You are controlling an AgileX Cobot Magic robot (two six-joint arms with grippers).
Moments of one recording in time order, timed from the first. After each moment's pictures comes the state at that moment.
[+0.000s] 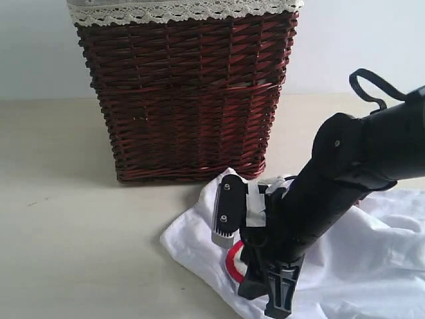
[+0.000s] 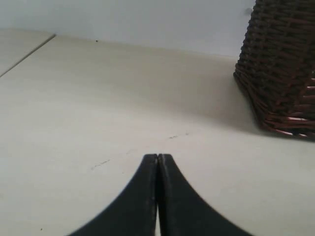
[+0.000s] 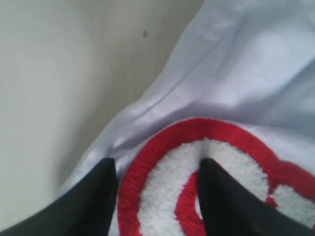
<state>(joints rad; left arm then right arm) 0.05 0.01 0.00 0.05 0.37 -0.13 0.59 1.78 -0.84 0.62 0.61 -1.30</state>
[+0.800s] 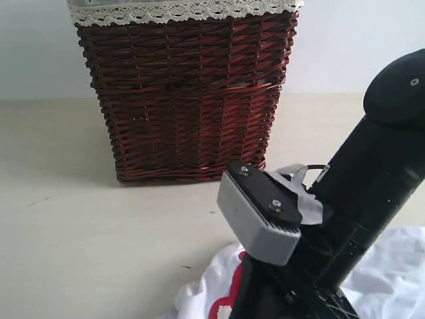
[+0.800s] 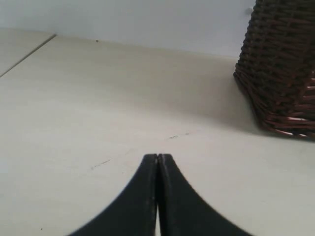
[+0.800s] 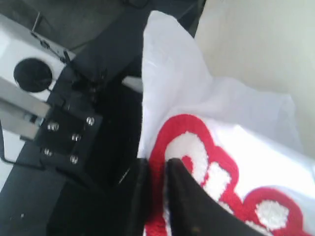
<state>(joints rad) 0.05 0.01 0.00 0.05 0.37 -0.13 0.59 1.52 -0.84 0.90 1.21 -1.58</state>
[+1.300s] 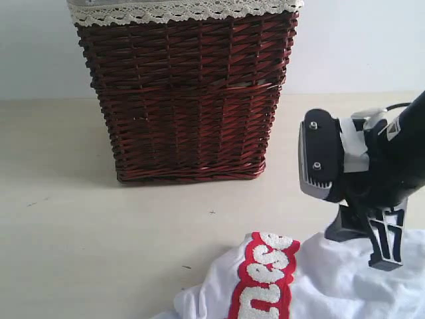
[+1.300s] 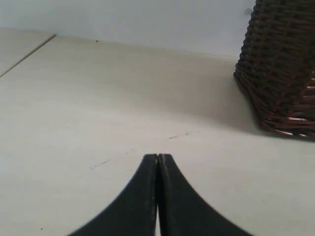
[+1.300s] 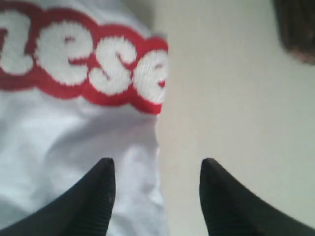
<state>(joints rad) 0.05 0.01 0.00 0.05 0.37 -0.13 0.41 1.41 -0.84 0.19 0.82 -1.10</state>
